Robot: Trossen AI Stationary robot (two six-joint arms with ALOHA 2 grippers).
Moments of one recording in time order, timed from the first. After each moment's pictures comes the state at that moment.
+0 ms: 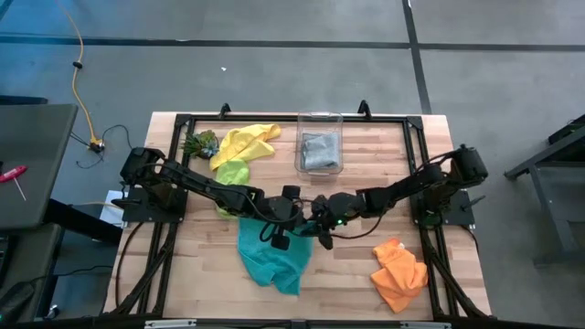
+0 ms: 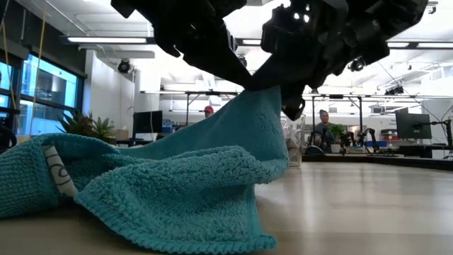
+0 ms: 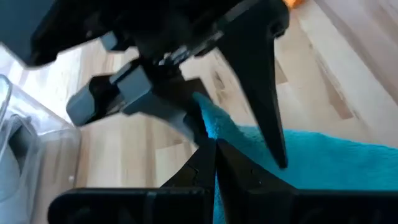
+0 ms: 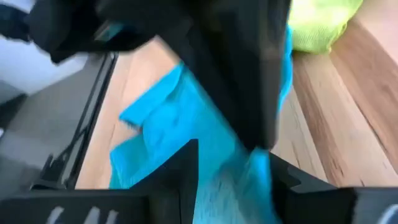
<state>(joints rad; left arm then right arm) -0.08 1.75 1.10 -0.06 -0.16 0.16 0.19 1.66 0.76 0.39 -0.11 0.47</state>
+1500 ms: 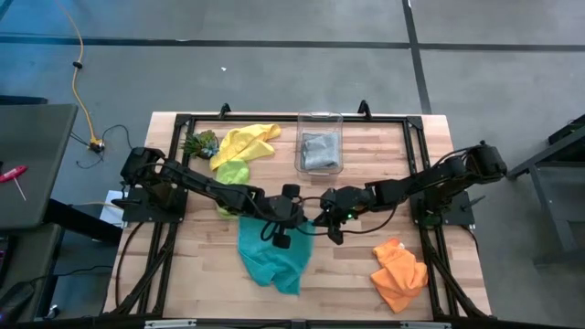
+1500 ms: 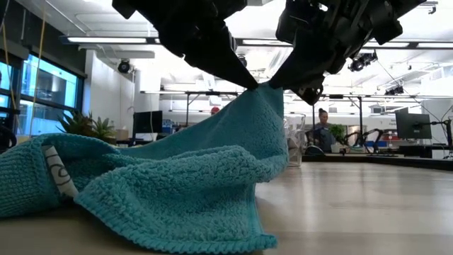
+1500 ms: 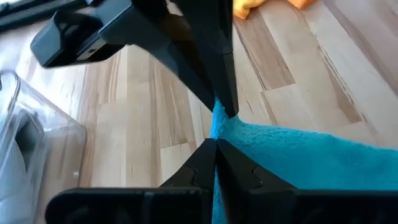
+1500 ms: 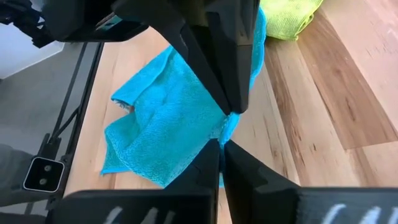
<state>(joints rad) -0.08 1.75 1.10 -0.06 -0.17 0.12 0.18 1.49 0.75 0.14 -0.09 0.44</state>
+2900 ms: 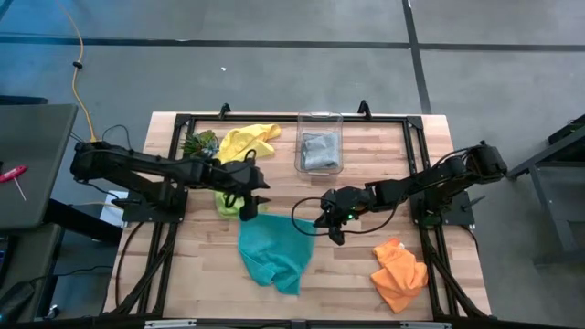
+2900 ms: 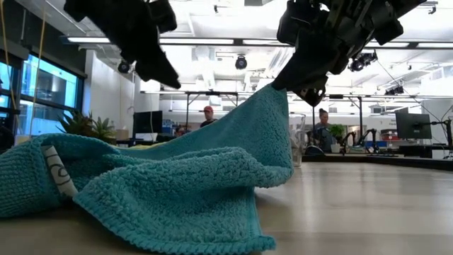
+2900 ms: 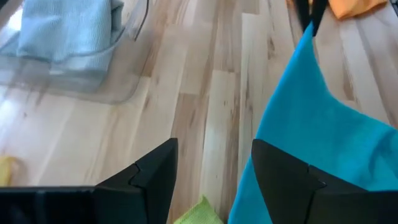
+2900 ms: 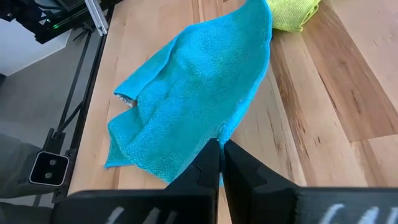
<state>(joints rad) 0.11 1.25 0.75 -0.25 -0.05 -0.14 0.18 1.49 0.75 0.12 -0.11 0.46</state>
